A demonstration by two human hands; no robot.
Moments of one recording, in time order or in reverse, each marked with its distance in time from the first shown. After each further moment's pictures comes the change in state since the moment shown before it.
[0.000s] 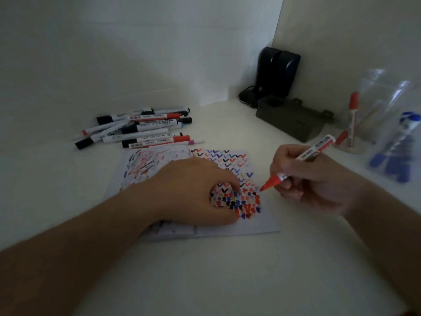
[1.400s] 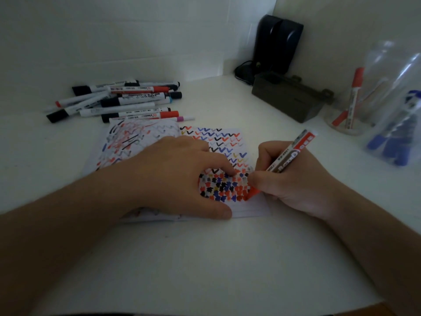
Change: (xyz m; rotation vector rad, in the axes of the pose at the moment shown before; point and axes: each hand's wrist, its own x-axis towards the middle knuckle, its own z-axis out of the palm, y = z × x) left_hand -0.001 0.011 -0.003 0.083 -0.113 -0.018; right_hand -0.006 0.018 0.040 -0.580 0.317 -0.097
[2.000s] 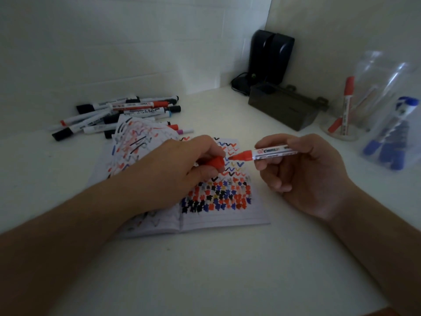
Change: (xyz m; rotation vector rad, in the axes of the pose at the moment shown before) left_hand 0.002 -0.014 0.004 -0.459 0.300 0.007; right_hand 0.012 0.013 -0.020 0.801 -0.130 0.015
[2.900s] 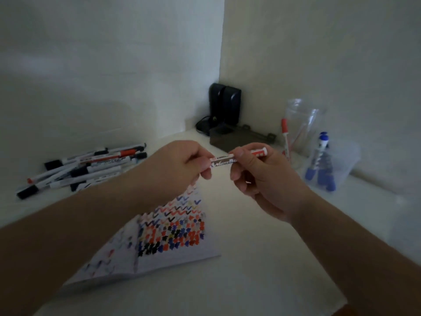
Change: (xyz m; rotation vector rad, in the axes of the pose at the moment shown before) left_hand 0.063 0.072 -0.013 -0.327 0.082 -0.066; right_hand -0.013 -0.056 -0.001 -0.204 0.275 -0.197
